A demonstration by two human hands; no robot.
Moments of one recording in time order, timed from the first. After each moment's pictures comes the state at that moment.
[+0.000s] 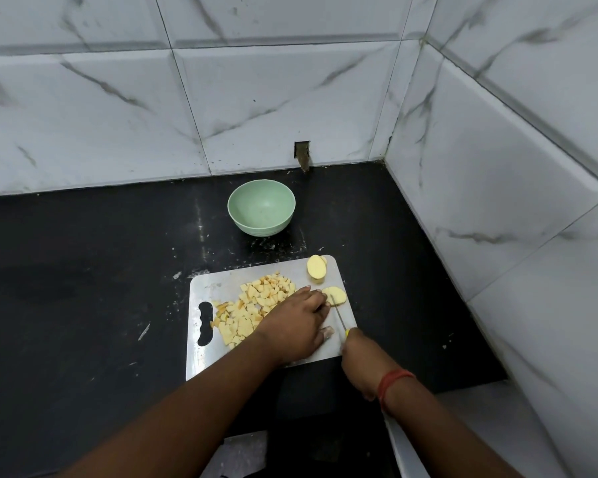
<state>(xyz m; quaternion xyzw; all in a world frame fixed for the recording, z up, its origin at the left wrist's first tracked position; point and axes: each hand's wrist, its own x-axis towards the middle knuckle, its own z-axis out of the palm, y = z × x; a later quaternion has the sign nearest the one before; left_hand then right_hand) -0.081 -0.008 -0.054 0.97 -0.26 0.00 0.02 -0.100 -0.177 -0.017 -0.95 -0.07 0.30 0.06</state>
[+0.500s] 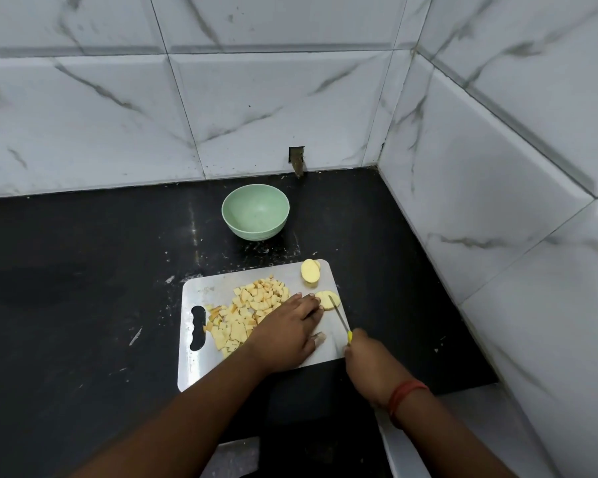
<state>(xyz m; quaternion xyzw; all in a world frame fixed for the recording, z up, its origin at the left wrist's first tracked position) -0.092 -0.004 -0.063 0.97 -0.23 -0.01 0.09 -0.102 -0.194 0.010 -0.93 -0.04 0.31 0.18</state>
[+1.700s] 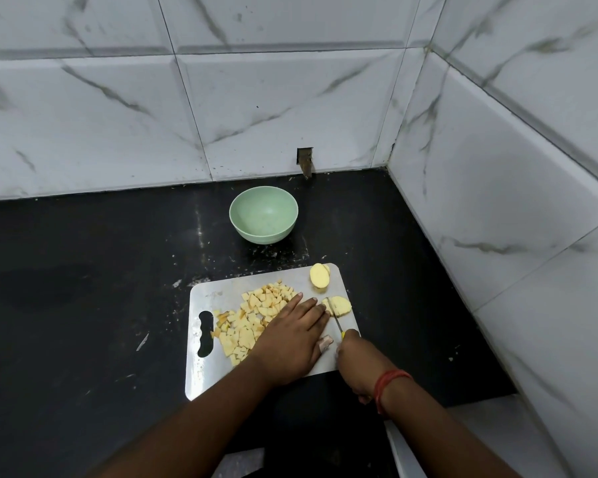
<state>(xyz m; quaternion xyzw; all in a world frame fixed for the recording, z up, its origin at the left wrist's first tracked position) -0.094 0.000 -0.069 0.97 -0.22 0.03 0.03 -0.085 -0.164 -0.007 -0.92 -0.04 0.34 0.17</state>
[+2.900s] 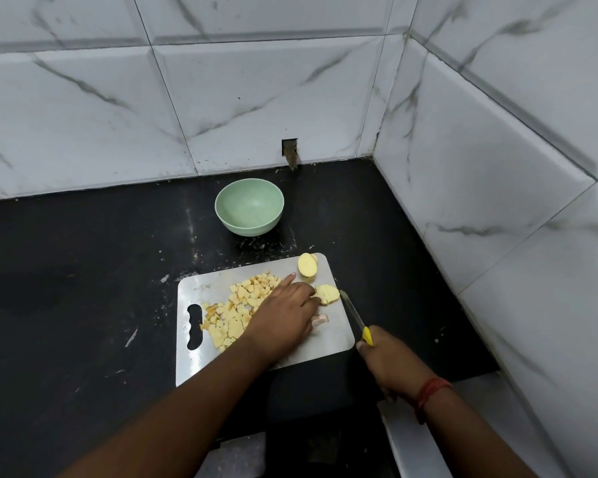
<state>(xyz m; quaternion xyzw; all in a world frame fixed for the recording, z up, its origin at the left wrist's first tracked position) -0.080 -0.006 -0.053 0.96 -0.25 0.09 0.04 -0.100 -0.226 0.002 -0.89 0.03 0.32 0.31</state>
